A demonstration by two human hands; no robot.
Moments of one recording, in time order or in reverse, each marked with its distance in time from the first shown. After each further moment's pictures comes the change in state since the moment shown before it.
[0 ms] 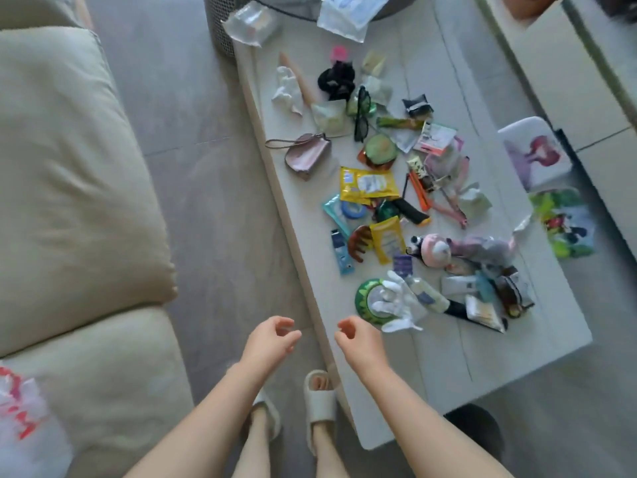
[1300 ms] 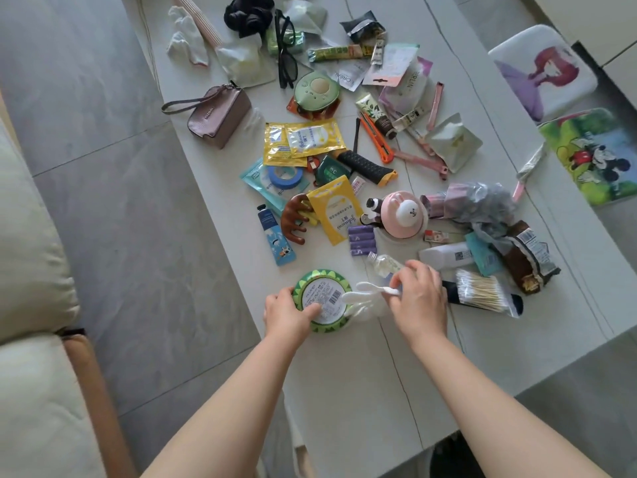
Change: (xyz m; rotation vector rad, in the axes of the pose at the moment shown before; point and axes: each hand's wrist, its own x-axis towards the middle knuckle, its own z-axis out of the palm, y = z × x) left_hand 0.124 0.028 0.193 0.250 0.174 0.012; right_hand 0.151 0.174 -0.086 -0.247 0.506 -0.229
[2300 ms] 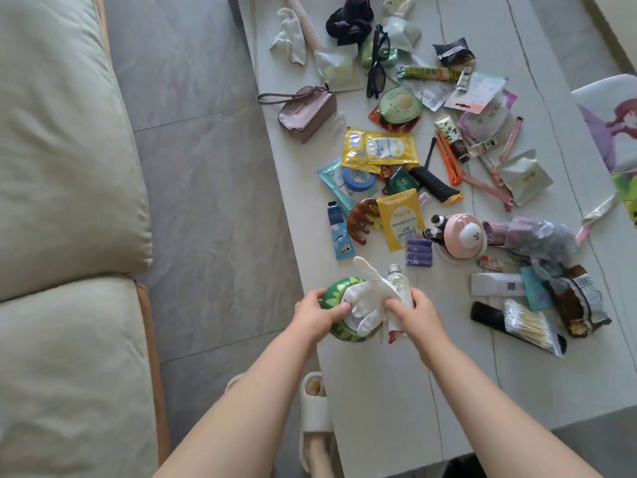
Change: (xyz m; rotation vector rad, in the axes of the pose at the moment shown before) left_hand -0.026 -0.030 -0.050 -0.562 -0.166 -0.102; right_hand -0.024 -0.074 0.006 0.733 -0.450 0.378
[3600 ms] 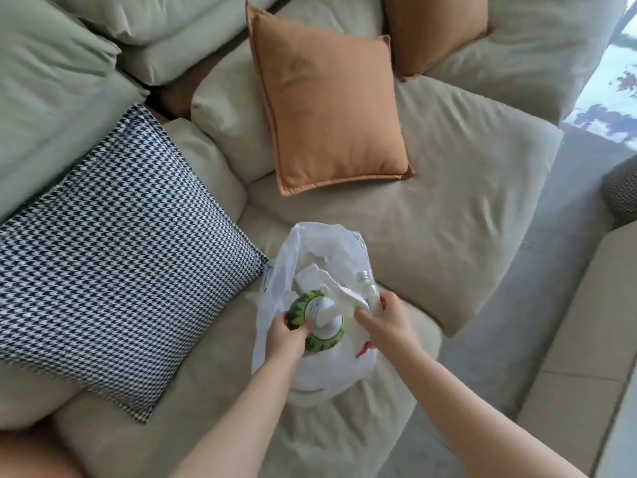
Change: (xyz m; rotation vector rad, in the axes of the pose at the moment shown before) left_hand -0.229 -0.157 -0.508 -0.792 0.828 -0.047; right_hand -0.332 -0.166 0.507 -0.758 -0.651 -0.546
